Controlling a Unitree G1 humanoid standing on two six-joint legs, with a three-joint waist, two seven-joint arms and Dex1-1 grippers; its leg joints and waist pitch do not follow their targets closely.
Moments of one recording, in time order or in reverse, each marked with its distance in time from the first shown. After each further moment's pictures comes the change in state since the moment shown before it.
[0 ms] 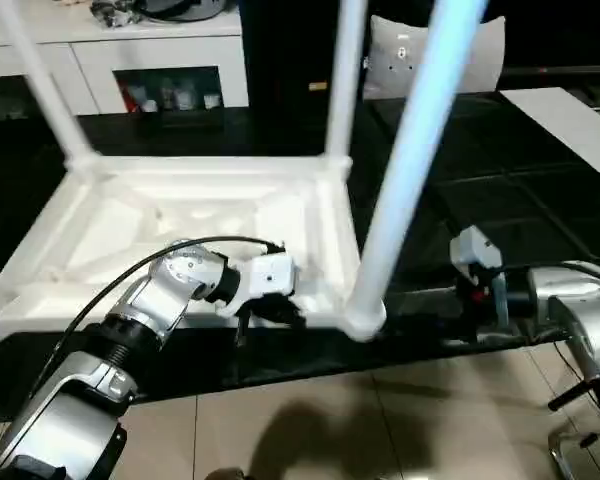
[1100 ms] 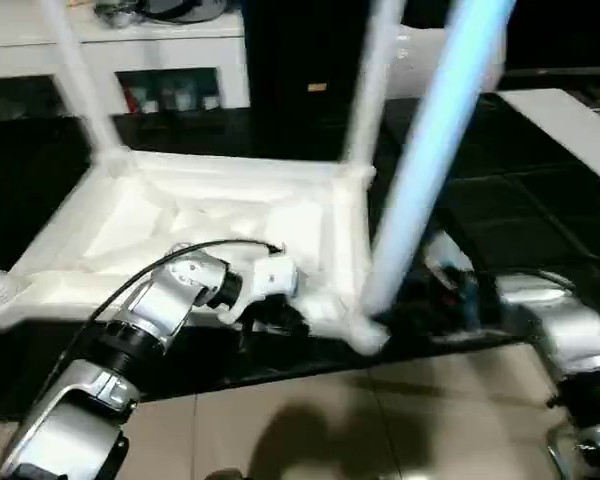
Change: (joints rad) left arm 0.023 -0.073 0.078 -0.035 -0.005 0.233 0.150; right arm -0.012 0.195 -0.037 0.041 -0.048 0.071 -0.279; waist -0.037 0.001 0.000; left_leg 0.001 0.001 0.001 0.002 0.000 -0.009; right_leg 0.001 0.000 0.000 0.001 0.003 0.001
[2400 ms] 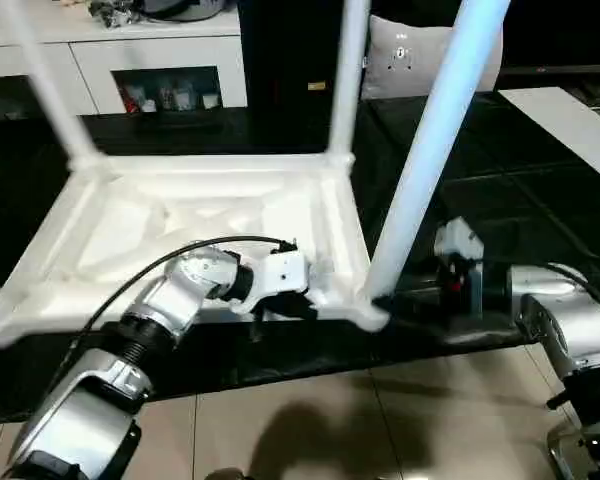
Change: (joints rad) left arm -0.055 0.031 -0.086 0.101 0.040 -0.283 -0.062; right arm 0.005 -0.111 0.014 -0.006 0.027 -0.092 0.182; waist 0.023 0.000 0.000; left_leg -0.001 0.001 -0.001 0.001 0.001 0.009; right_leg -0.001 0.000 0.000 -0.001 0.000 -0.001
